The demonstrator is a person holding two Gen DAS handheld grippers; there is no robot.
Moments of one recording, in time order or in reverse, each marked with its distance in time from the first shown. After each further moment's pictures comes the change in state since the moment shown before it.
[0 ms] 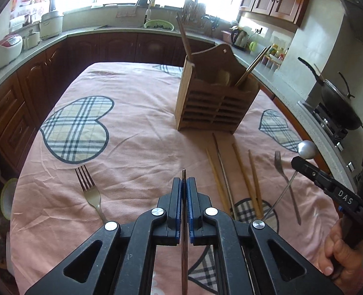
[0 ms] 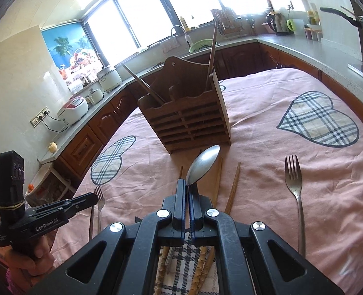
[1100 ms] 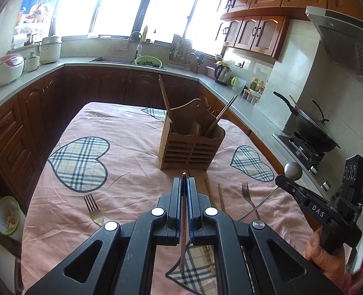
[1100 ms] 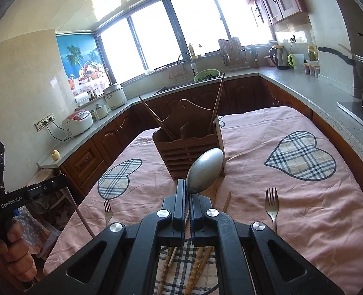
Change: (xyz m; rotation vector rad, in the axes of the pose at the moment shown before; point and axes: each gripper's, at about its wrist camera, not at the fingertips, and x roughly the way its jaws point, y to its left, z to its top) left arm -0.096 -0.005 -0.005 0.010 -0.189 -0.080; right arm -0.061 0.015 0.012 -0.089 -0.152 -0.024
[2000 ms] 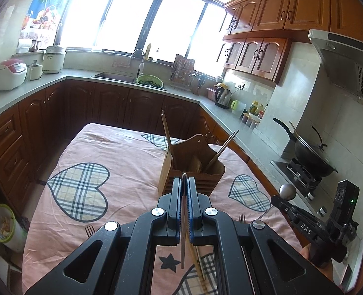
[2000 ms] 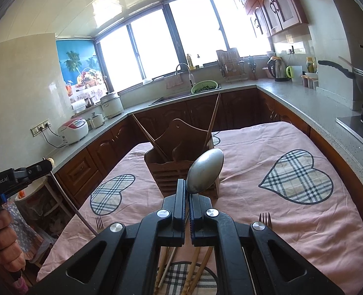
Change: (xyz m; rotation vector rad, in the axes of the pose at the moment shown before) left arm 0.006 0.018 0.031 -0.035 -0.118 -0.025; right arm 0.014 -0.009 0.026 -0.021 -0.059 -0.022
